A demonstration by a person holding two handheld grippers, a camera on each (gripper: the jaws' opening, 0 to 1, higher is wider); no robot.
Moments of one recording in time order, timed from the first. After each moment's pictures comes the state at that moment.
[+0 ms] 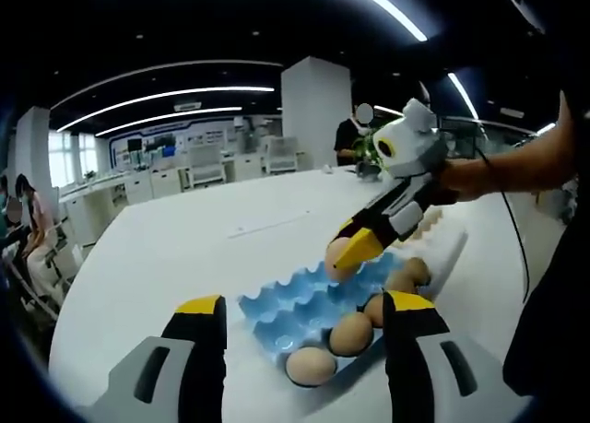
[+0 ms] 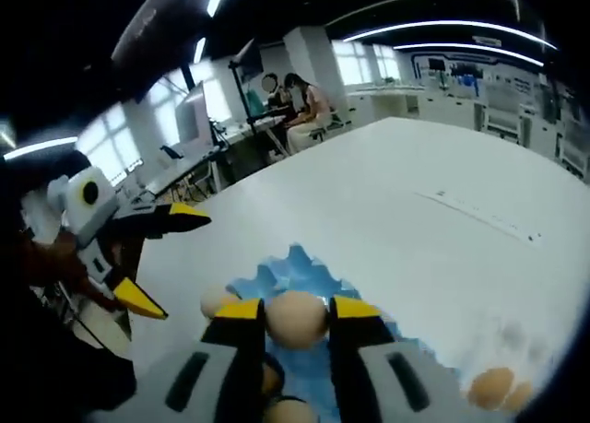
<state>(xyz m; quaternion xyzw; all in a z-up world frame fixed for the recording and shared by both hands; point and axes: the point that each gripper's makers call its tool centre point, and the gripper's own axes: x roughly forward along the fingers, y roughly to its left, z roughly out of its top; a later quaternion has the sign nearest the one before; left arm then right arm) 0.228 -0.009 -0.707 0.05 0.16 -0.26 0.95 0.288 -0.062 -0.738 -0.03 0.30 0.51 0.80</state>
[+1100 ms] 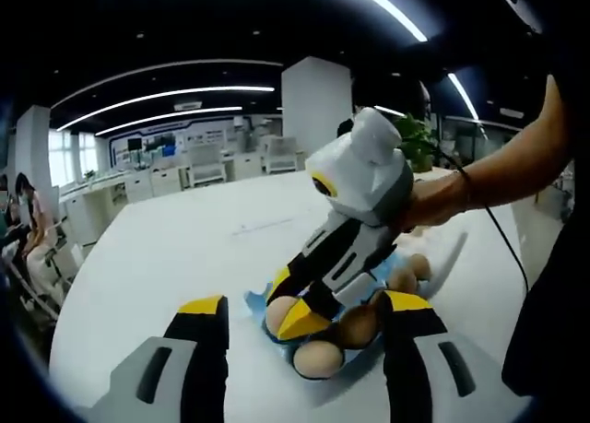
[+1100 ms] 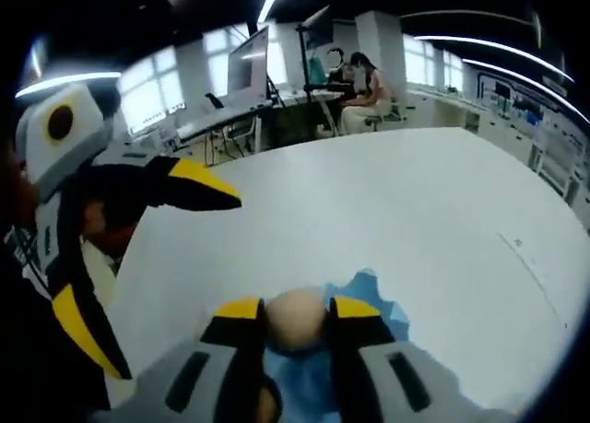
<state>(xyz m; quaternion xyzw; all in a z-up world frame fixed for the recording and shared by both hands) 0.226 0.000 -0.709 0.04 0.16 -0.27 0.95 0.269 0.018 -0.781 -0.16 0.29 0.60 0.73</state>
